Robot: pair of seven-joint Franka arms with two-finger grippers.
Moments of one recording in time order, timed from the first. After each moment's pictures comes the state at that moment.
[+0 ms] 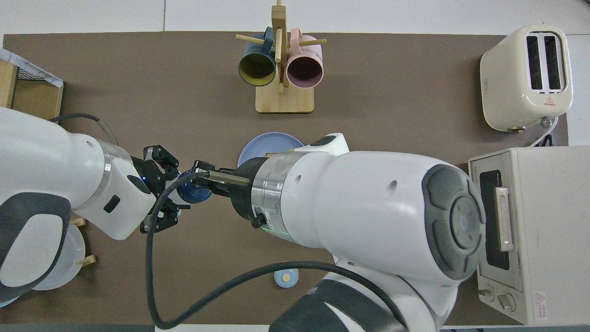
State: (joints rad) left arm -0.75 -0.19 0.34 -1.93 -0.22 1.75 1.20; right arm 0.60 0.05 0.09 -1.63 0.51 2.22 0.79
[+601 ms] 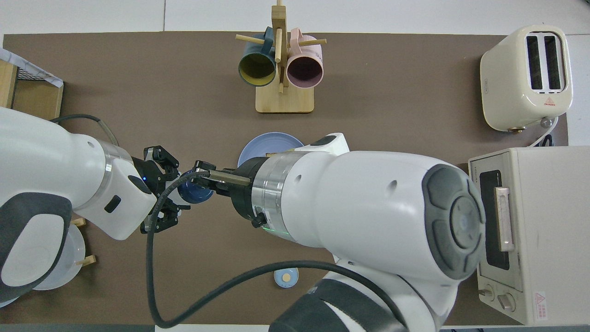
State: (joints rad) left arm -0.75 -0.19 0.34 -1.93 -0.22 1.75 1.20; right arm 0.60 0.05 0.09 -1.63 0.51 2.23 0.80
